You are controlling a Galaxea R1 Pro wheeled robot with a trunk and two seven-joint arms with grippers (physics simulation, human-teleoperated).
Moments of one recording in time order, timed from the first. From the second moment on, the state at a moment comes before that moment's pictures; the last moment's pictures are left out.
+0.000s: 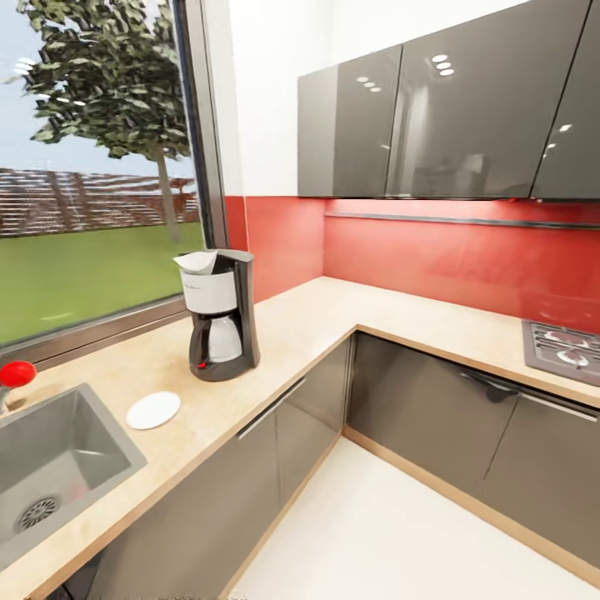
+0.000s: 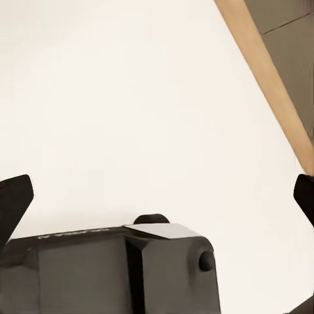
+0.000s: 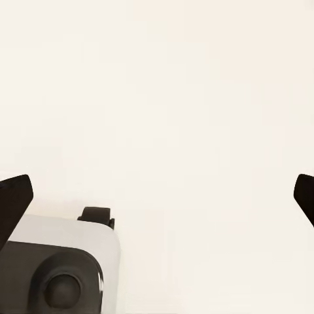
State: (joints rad) left arm -0.14 0.04 0.05 -0.03 0.32 -0.26 -0.76; right arm -0.09 -0.13 0.01 -0.12 0.07 -0.32 0.01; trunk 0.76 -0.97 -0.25
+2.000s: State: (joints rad) left arm -0.12 0.08 0.17 -0.03 0.32 -0.26 -0.76; right arm -0.09 -0.13 0.01 -0.12 0.07 -0.32 0.01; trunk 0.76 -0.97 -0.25
